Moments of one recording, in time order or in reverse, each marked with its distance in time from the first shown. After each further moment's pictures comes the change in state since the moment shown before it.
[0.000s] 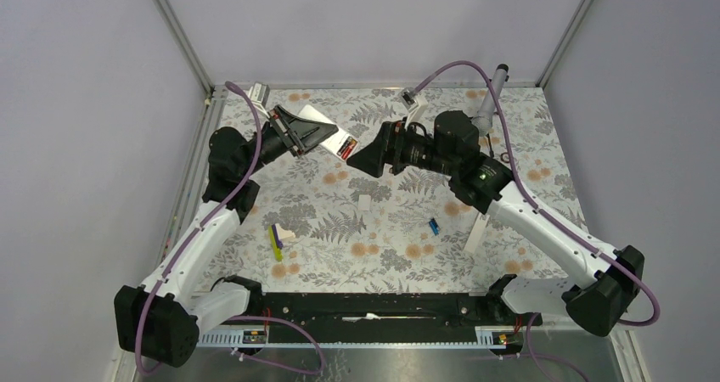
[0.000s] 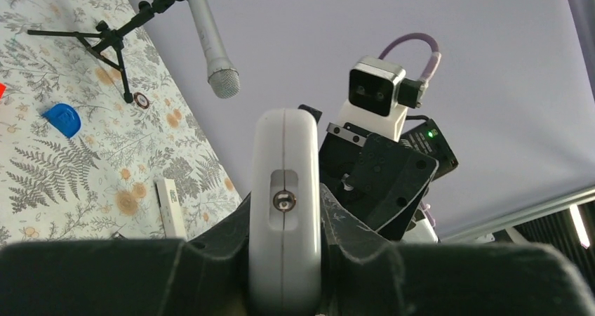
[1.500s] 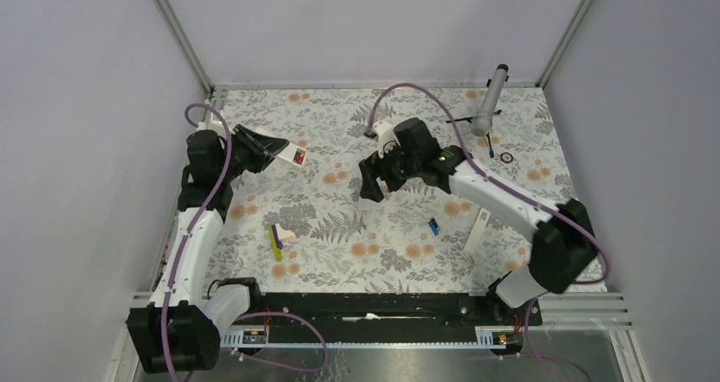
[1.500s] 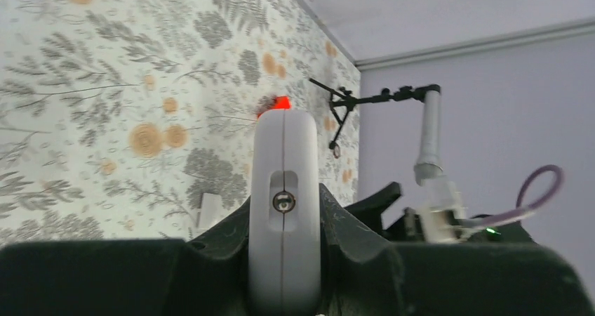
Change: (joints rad) left arm 0.314 -0.050 -0.018 -0.557 -0.164 0.289; right arm -0.041 0.221 -0.004 -0.261 0.011 -0.502
